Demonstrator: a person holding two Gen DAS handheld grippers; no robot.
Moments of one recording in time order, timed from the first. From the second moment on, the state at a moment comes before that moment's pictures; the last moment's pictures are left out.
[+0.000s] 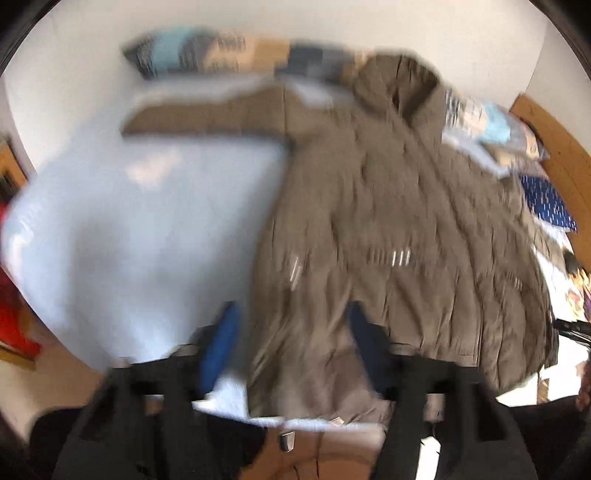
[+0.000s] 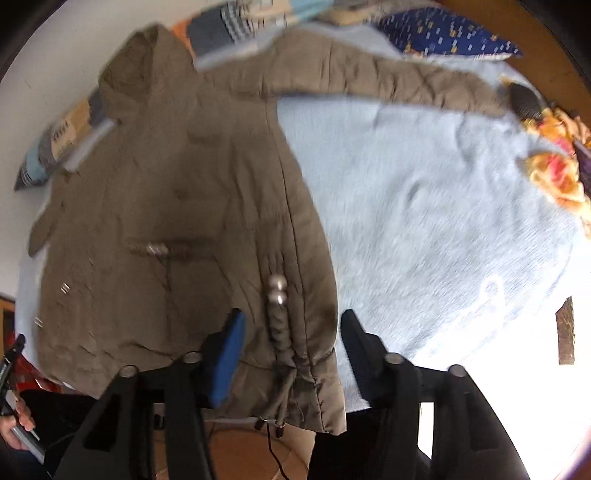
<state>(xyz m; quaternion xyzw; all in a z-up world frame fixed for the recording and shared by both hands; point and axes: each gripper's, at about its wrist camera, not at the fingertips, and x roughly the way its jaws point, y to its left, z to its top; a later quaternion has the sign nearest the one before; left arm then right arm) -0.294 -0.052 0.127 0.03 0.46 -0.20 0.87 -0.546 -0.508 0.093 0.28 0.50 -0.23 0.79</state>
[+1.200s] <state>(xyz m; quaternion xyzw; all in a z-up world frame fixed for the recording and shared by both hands) -0.269 -0.238 0.112 0.21 0.34 -0.15 0.90 -0.385 -0.375 0.121 0.09 0.43 -0.12 0.89</state>
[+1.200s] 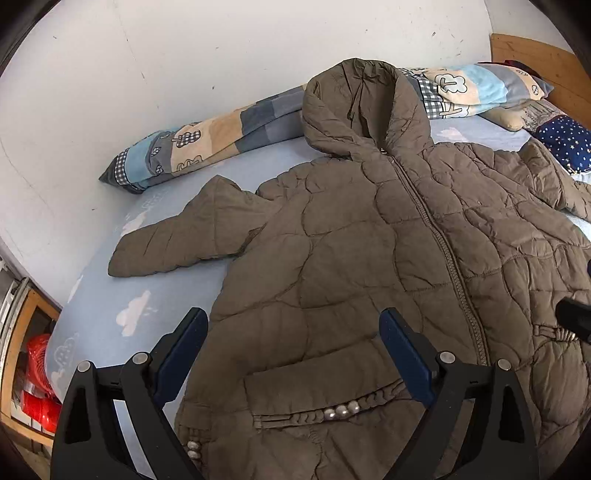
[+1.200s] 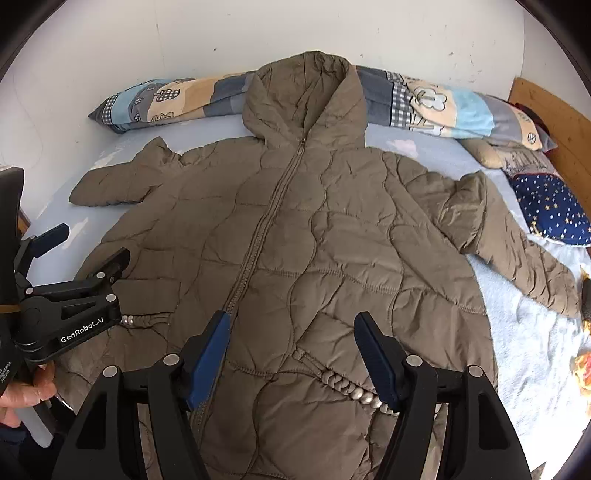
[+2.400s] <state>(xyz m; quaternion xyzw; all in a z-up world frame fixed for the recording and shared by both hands) -0.222 -0.289 0.104 0.13 0.37 -0.25 0.88 -0.605 -0.833 0.028 0.59 0.15 -0.42 0.67</state>
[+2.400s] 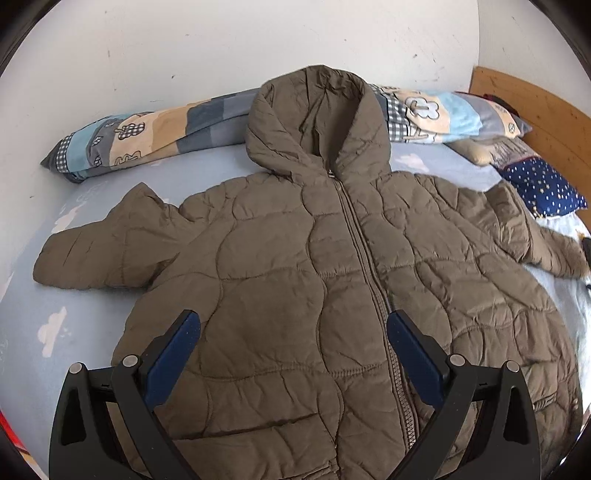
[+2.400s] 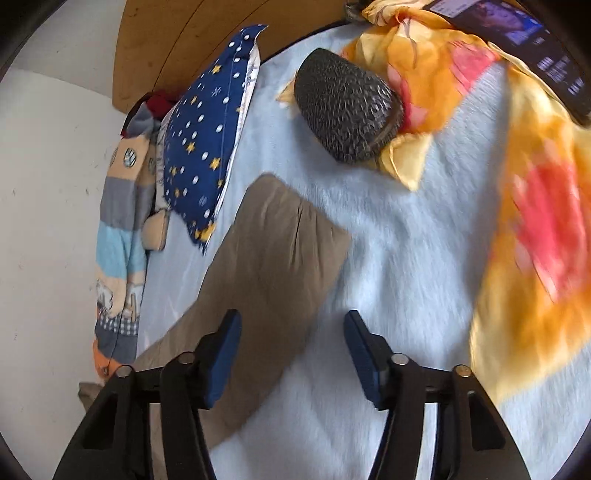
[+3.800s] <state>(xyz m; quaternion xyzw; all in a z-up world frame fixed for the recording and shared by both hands) -0.205 -0.229 0.133 0.09 0.34 -0.22 0.91 -0.341 -0.575 0.296 0.29 0.12 -0.15 0.94</state>
